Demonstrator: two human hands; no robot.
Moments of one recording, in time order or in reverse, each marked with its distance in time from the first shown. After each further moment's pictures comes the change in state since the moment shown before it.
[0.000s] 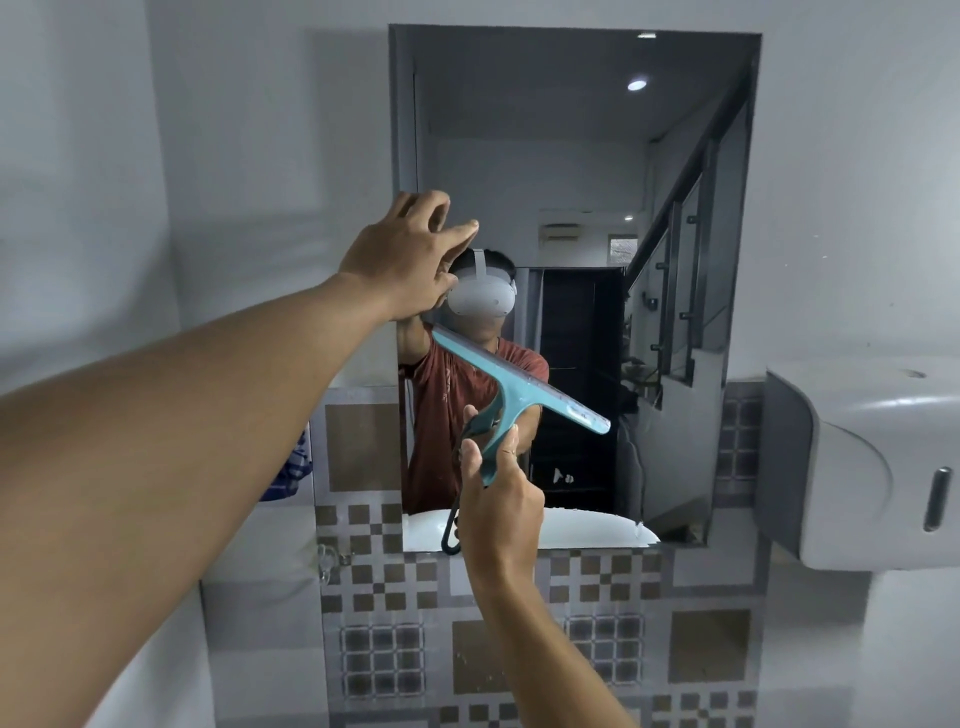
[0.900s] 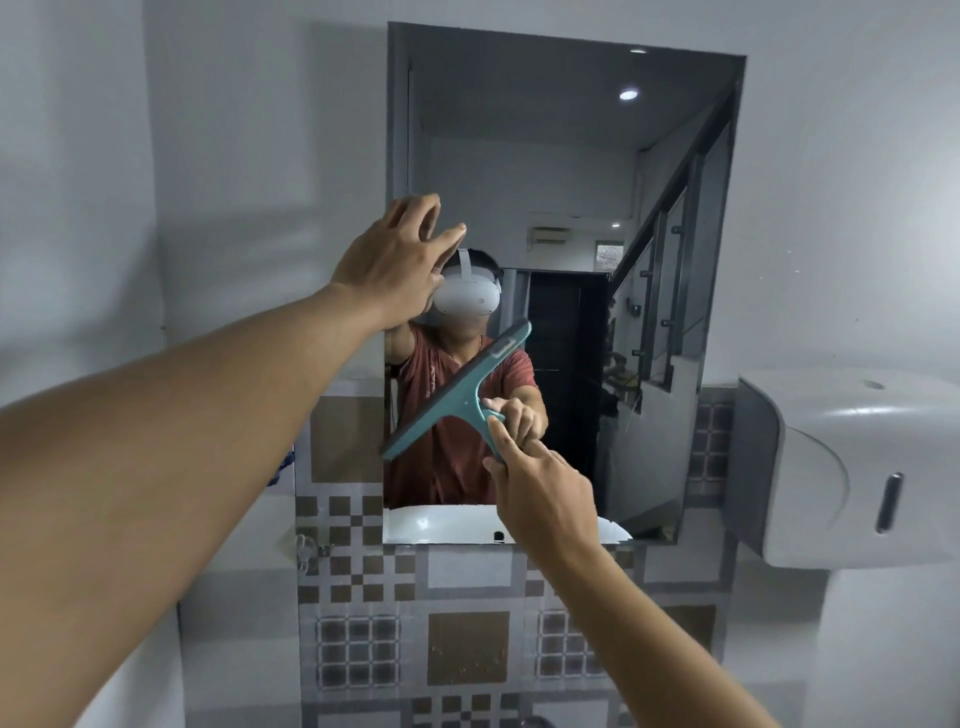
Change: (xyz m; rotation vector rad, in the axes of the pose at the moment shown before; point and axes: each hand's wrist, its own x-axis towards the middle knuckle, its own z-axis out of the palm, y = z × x) left_hand -0.010 0.008 0.010 -0.023 0.060 -0.029; right_hand 0.034 0.026 -0.062 -0.699 -0.098 -0.586
